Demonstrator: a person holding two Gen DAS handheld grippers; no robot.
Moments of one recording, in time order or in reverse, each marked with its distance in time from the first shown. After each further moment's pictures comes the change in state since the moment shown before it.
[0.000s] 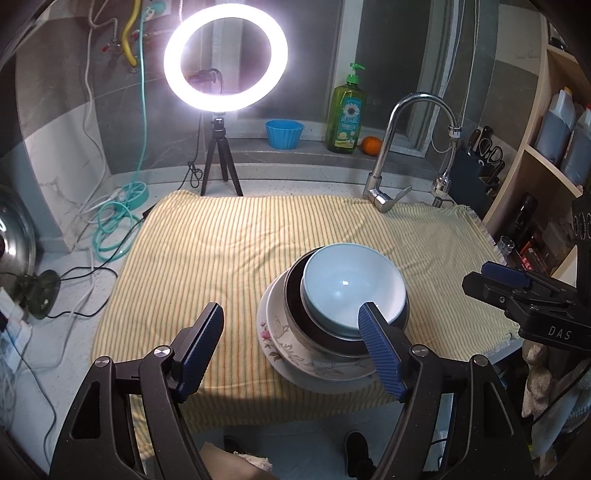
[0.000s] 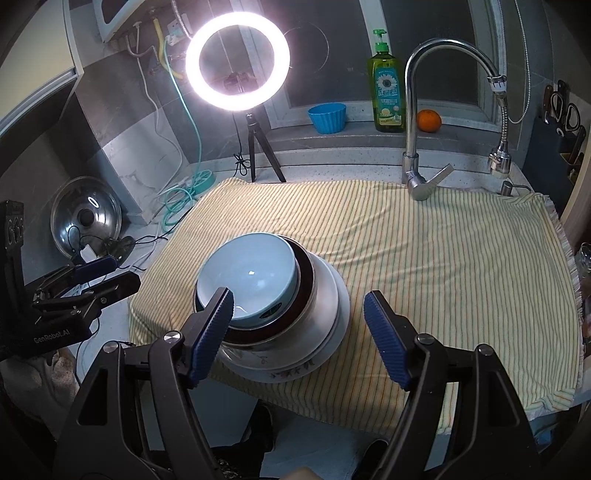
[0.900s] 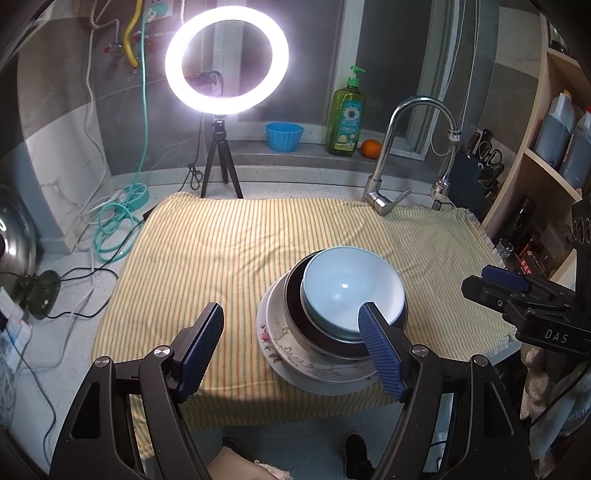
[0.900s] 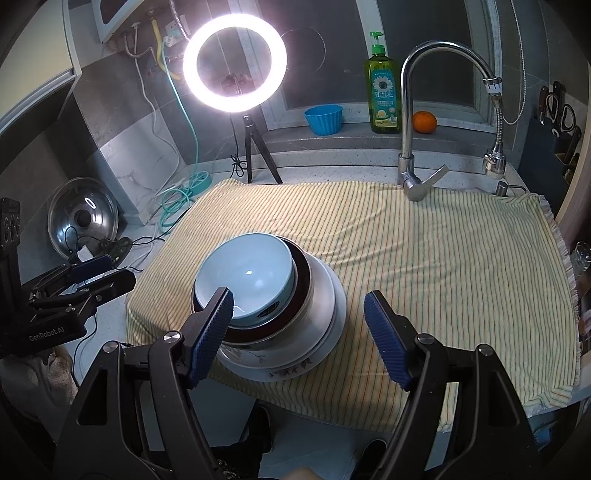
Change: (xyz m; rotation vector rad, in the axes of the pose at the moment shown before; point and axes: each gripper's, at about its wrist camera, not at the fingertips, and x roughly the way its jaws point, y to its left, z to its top) left arm -0.004 -0.001 0.002 -0.006 -0.004 0.002; right arm -0.003 0.000 -0.003 0.004 -0.004 -0.013
